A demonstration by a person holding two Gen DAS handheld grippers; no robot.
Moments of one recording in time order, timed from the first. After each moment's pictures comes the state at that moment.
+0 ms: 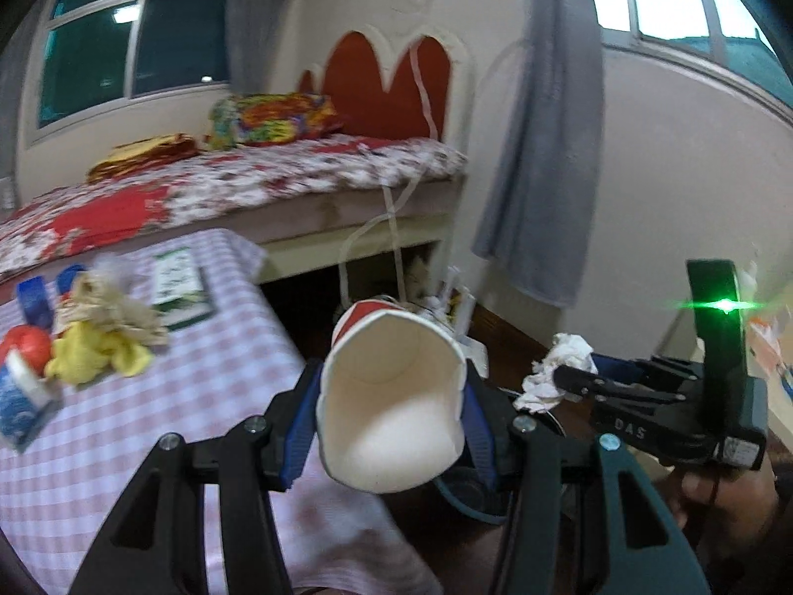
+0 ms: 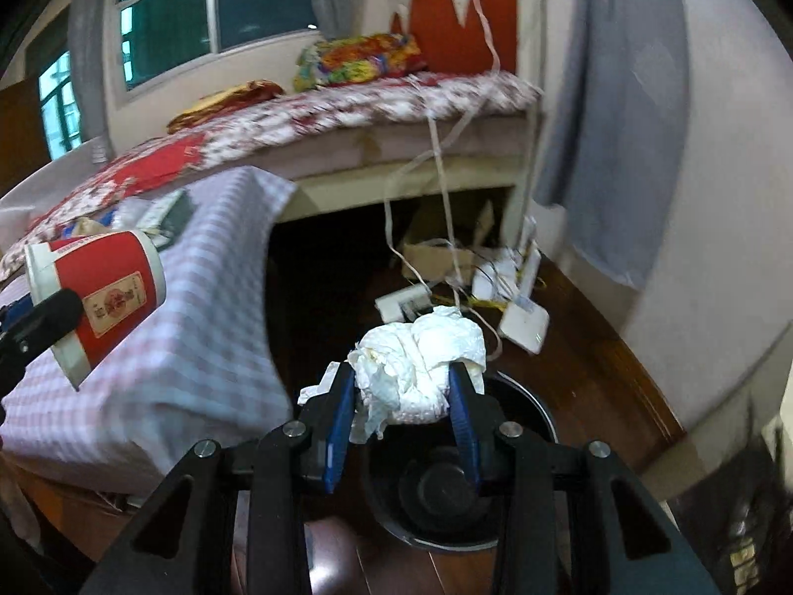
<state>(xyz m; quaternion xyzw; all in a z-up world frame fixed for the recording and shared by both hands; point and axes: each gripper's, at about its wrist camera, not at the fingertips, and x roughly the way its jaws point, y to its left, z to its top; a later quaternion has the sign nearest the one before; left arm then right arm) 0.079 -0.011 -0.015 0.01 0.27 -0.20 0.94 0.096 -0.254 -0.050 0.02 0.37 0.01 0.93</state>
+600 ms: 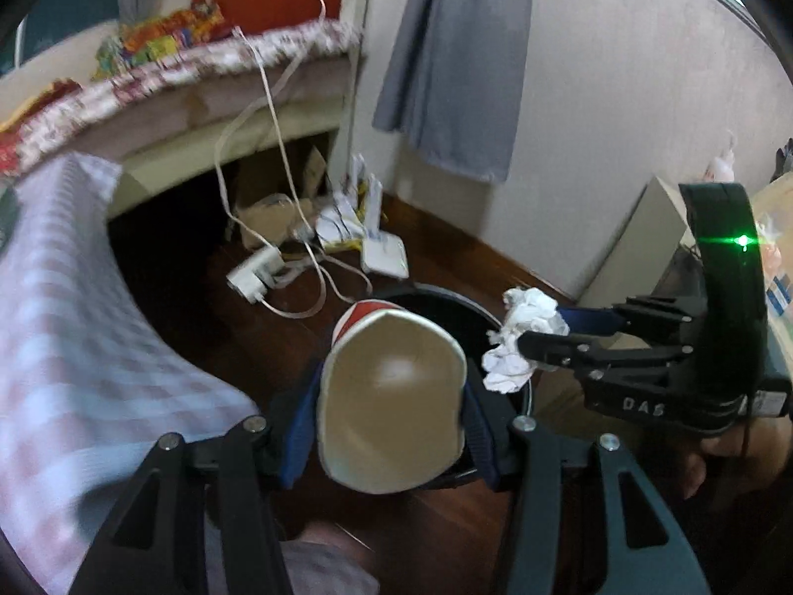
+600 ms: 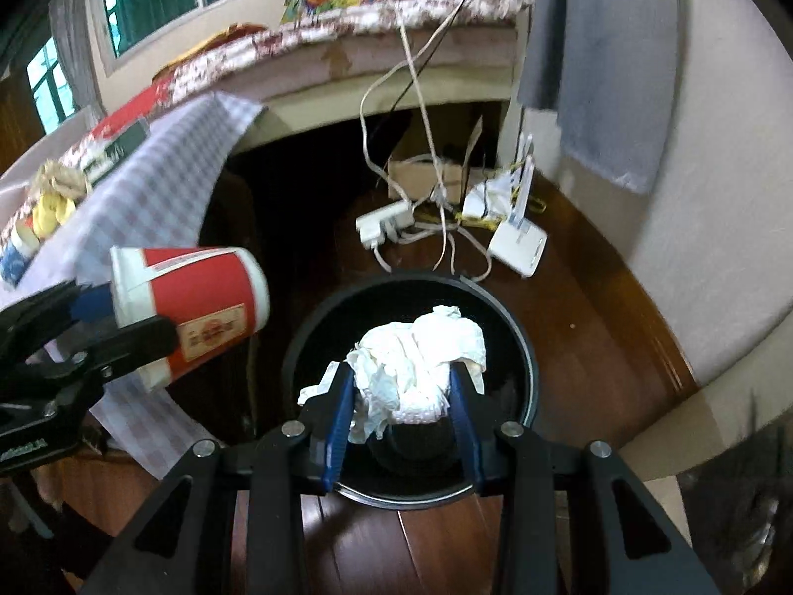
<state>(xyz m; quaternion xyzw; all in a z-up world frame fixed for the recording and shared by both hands) 0.119 -0.117 -0.112 0.06 0.40 -0.31 0.86 0.105 -0.320 -0.141 0.02 0.46 0.04 0.89</state>
